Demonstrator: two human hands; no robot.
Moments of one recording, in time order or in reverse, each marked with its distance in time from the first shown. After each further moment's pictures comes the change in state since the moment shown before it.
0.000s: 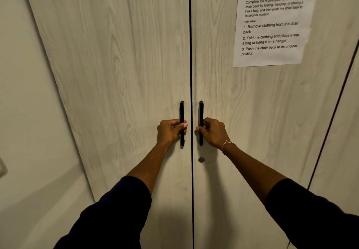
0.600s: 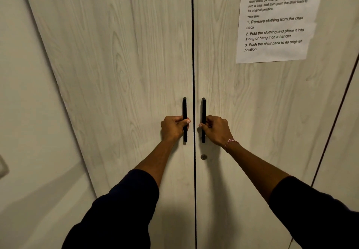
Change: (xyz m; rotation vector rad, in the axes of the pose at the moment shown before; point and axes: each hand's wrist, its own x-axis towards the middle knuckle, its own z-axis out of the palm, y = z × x) left_hand 0.019 -0.009 0.009 0.163 0.096 -0.005; right_hand 0.001 0.000 0.003 -0.036 0.027 -0.012
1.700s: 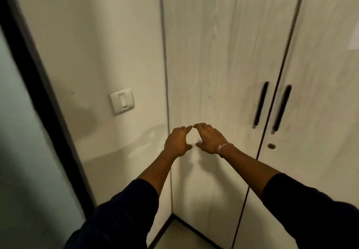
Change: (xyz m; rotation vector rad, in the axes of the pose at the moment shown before) left_hand -0.183 -0.052 -0.204 1.108 0.057 -0.030; right_hand -0.121 -0.152 0.125 -0.284 -0.649 -0.617
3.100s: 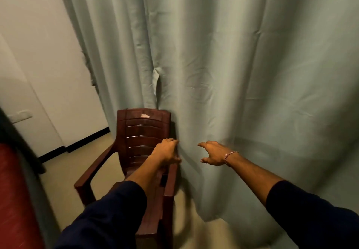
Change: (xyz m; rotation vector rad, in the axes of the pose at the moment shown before) left_hand -0.855 0.063 -0.175 0.315 0.210 -1.656; right_hand -0.417 -0.592 0.070 0.062 -0.532 -1.622
